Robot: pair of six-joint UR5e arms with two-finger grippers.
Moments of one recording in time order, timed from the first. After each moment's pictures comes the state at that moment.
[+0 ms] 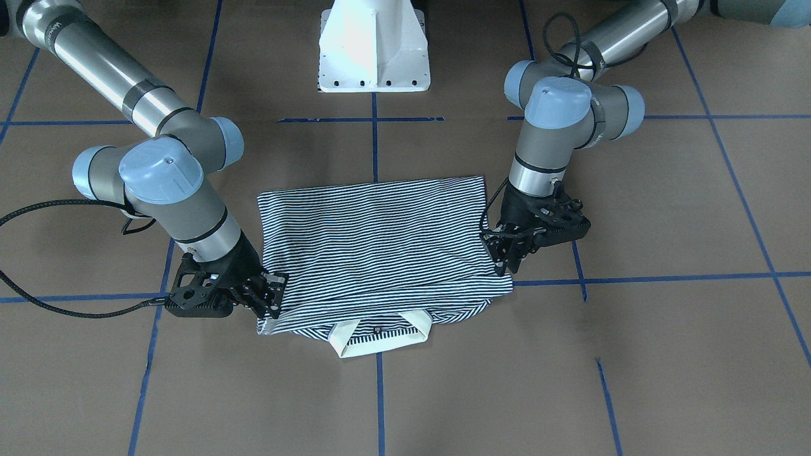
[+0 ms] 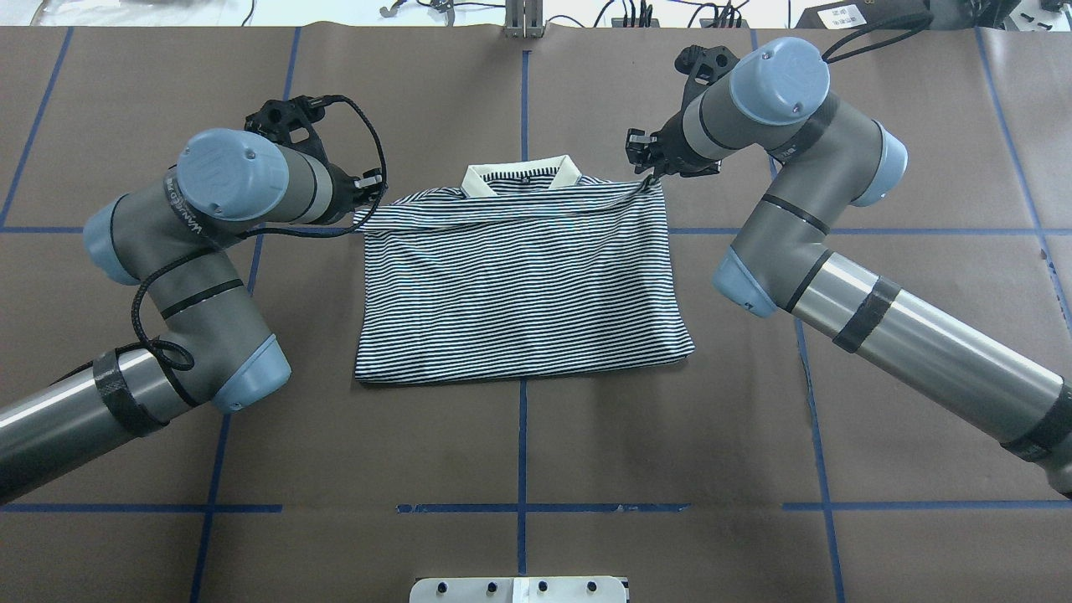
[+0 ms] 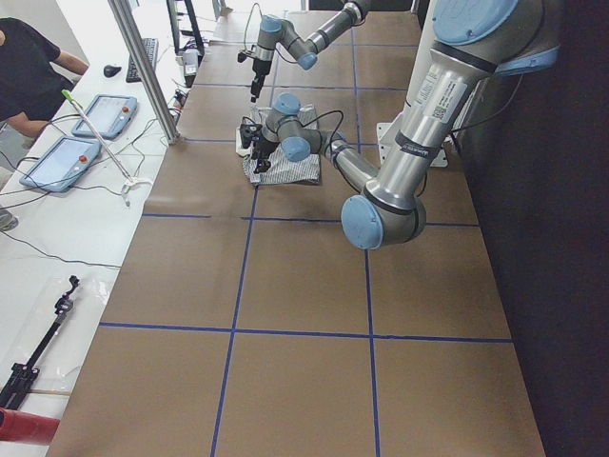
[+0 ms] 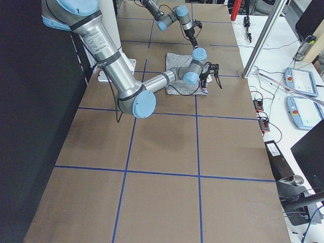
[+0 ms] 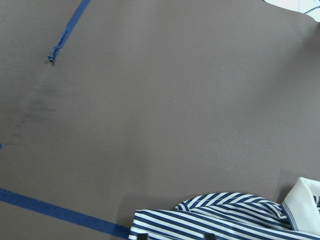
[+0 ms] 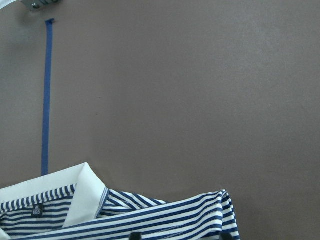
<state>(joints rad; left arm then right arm) -0.69 -2.10 -1.57 -2.01 -1.66 -1.44 0.81 -0.94 1.33 -0.94 1.99 1.26</state>
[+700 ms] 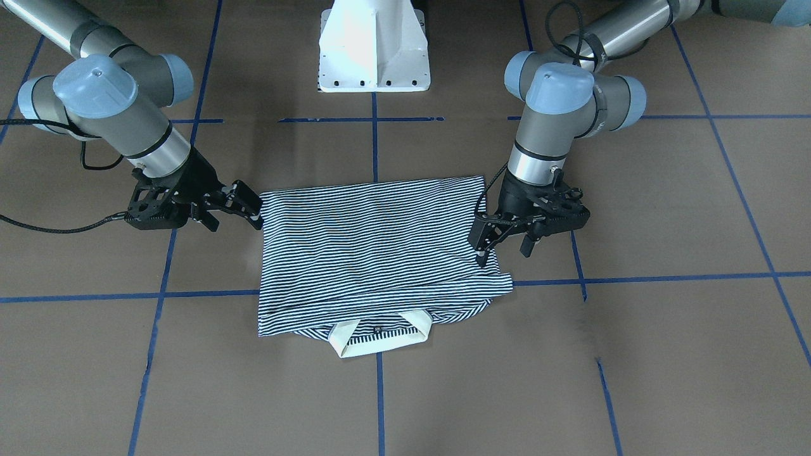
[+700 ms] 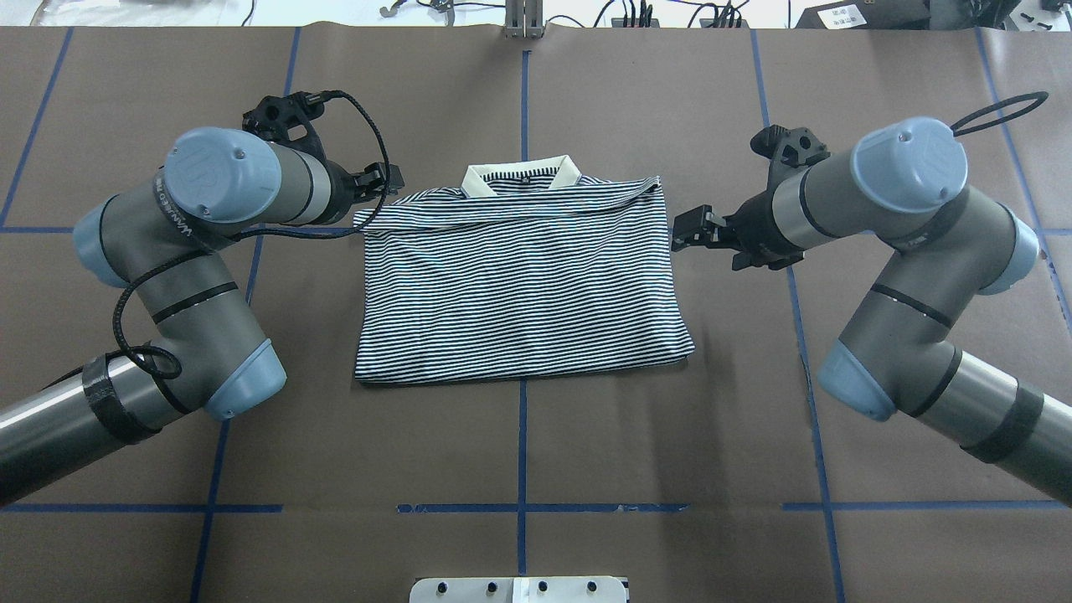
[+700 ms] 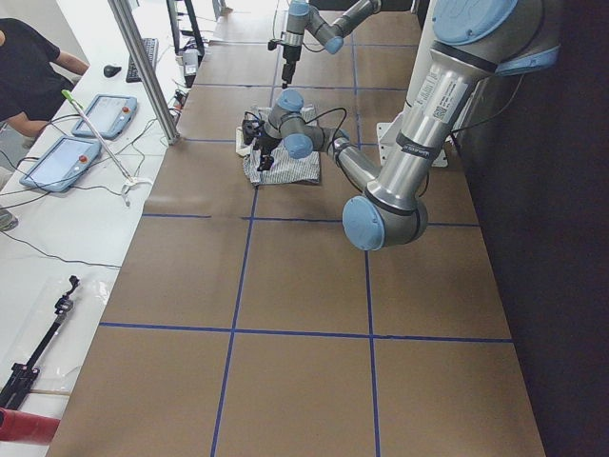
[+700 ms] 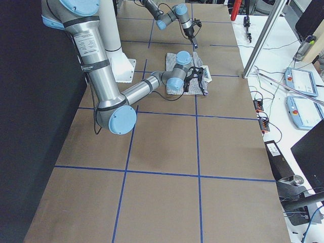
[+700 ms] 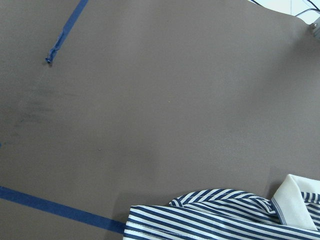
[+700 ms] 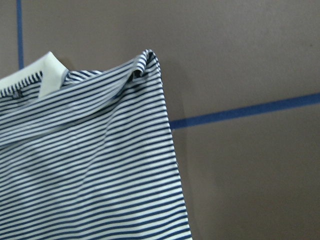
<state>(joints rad) -0.69 -2.08 -1.63 -2.00 -1.66 -1.45 0.73 -1.25 1.72 -1.05 2.03 1.36</state>
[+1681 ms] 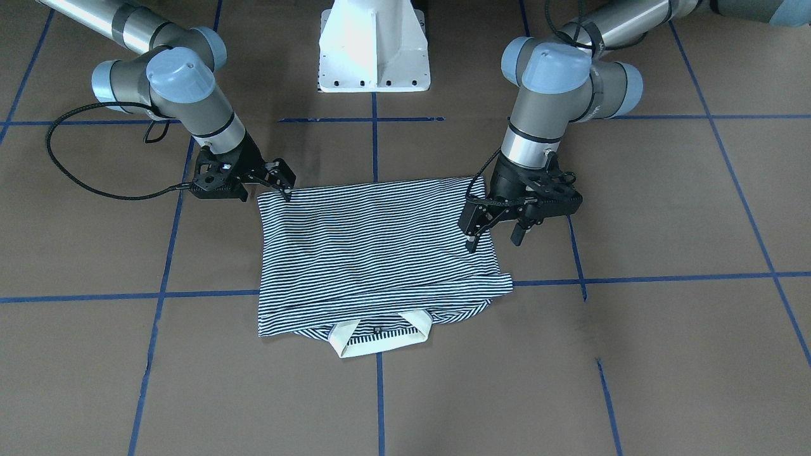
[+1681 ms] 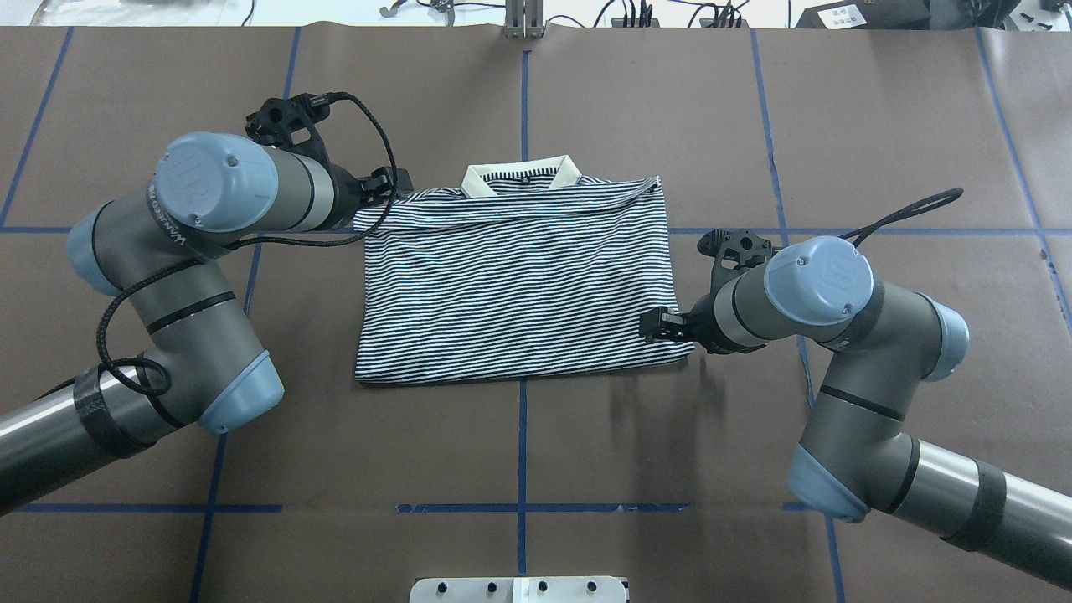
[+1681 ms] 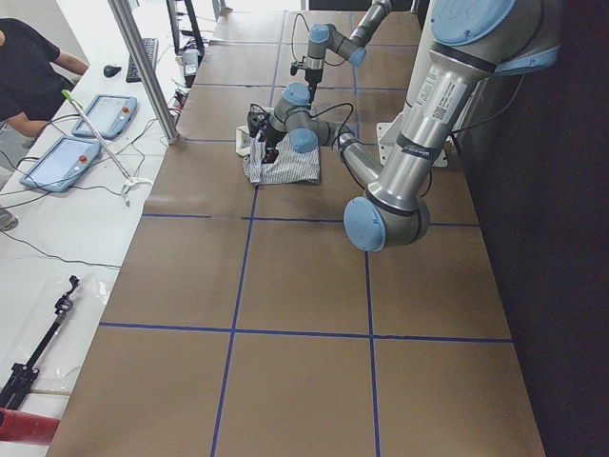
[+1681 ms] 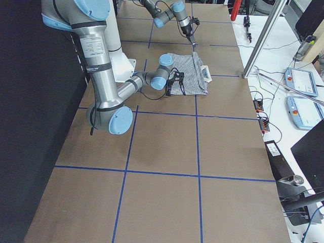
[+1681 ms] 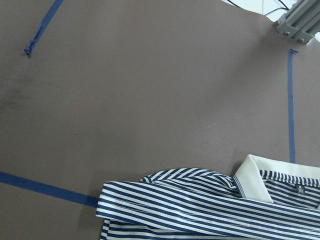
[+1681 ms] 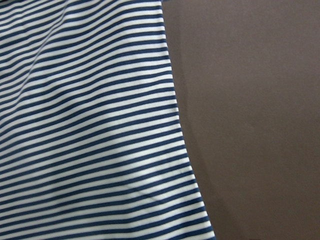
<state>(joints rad) -0.67 -2.08 -1.68 -1.99 -1.66 -1.45 0.54 -1.27 1.75 -1.14 1.89 1.37</state>
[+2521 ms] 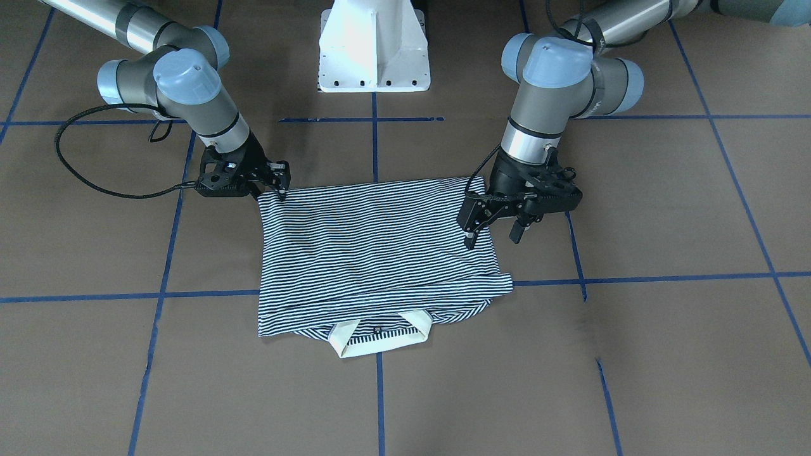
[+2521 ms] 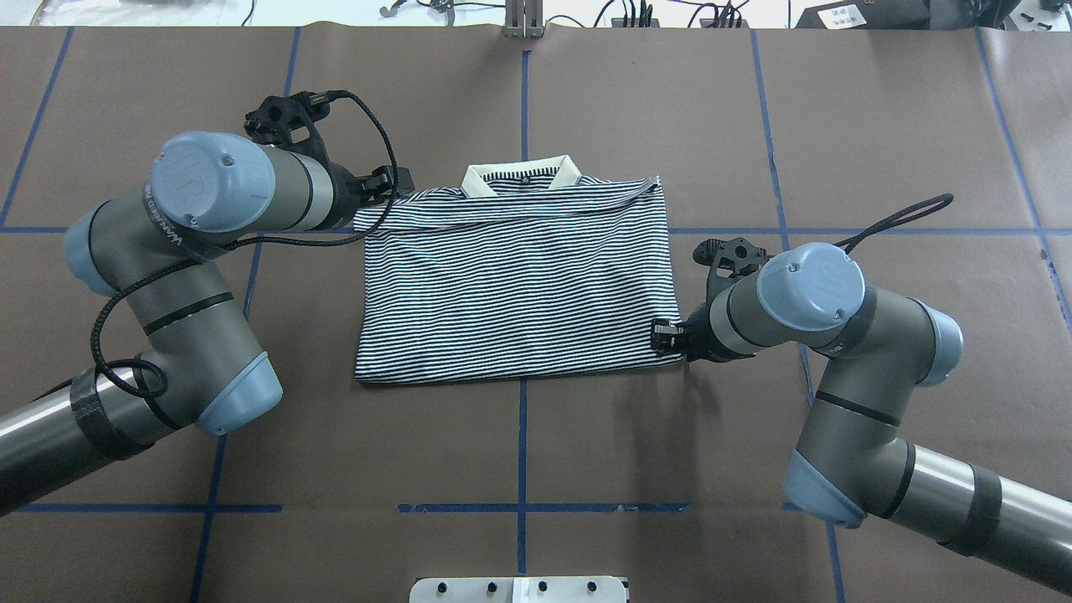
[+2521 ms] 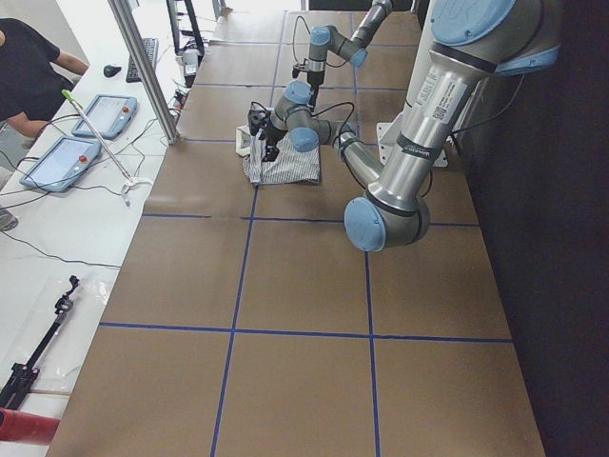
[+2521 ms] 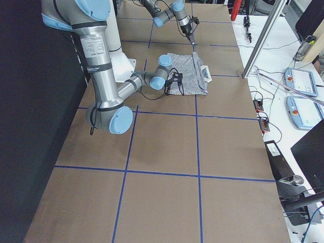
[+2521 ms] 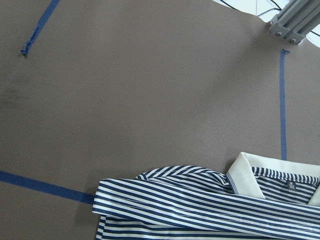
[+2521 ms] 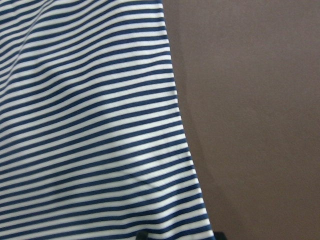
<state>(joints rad) -0.67 -2.07 -1.69 -1.99 -1.66 -1.45 0.53 -1.27 1.74 -1.15 1.90 1.37</state>
